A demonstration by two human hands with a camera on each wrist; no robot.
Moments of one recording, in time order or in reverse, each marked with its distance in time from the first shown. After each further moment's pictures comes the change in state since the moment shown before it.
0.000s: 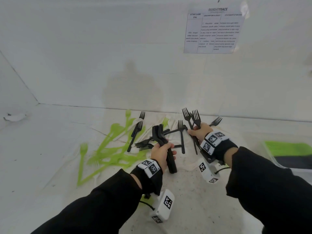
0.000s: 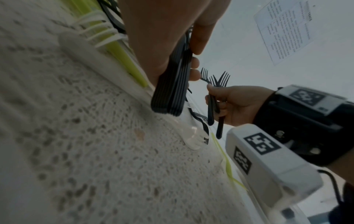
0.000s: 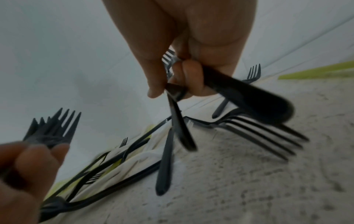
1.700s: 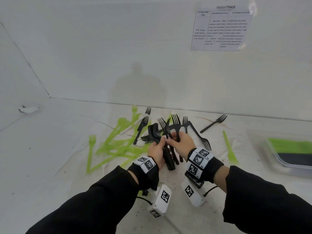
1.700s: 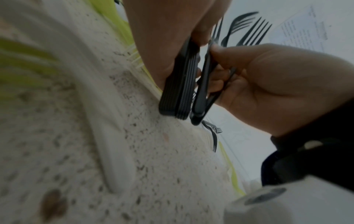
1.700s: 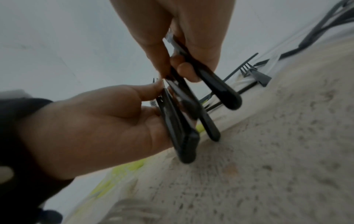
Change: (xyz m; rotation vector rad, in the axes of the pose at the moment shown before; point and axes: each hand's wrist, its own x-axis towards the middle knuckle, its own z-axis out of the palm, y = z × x) left_hand -0.006 -0.009 -0.032 -0.088 -0.004 0.069; right_hand -0.084 -0.027 0.073 0.271 -0.038 -0.282
